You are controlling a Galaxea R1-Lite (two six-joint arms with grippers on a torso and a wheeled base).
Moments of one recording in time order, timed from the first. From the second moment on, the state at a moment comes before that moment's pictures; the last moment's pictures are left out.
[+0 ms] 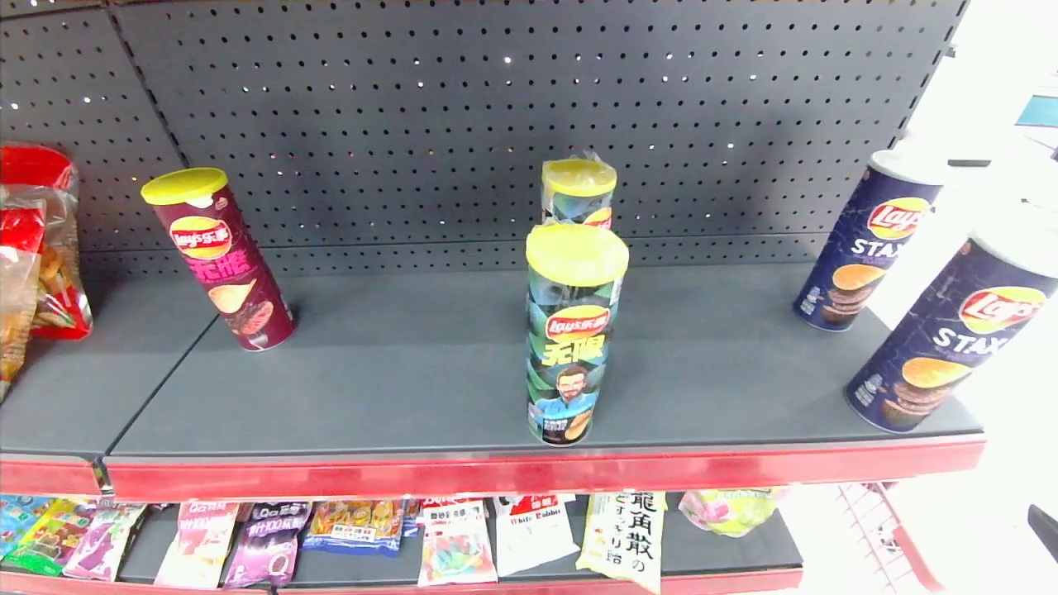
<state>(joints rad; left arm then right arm) -0.23 0.26 -0.27 0.18 0.32 0.31 -0.12 0.55 -0.18 -0.18 -0.04 -0.20</state>
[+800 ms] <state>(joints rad) -0.23 0.20 -0.25 0.18 0.31 0.33 -0.12 0.49 -0.15 -0.18 -0.04 -0.20</state>
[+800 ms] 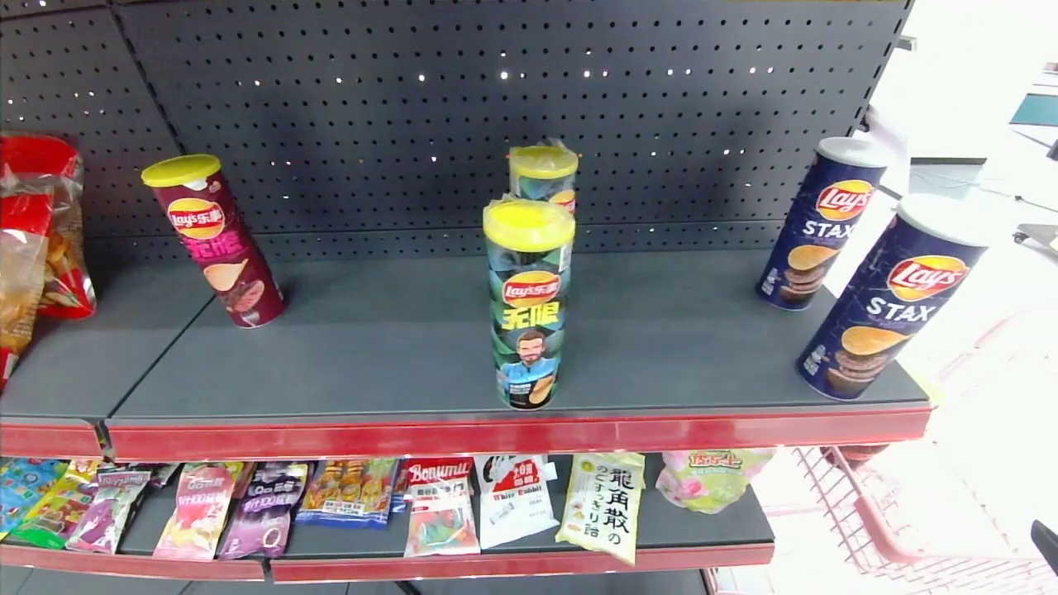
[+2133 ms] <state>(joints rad) -0.23 0.17 -0.25 0.18 0.31 0.37 -0.10 0.51 -0.12 -0.17 -0.03 -0.21</state>
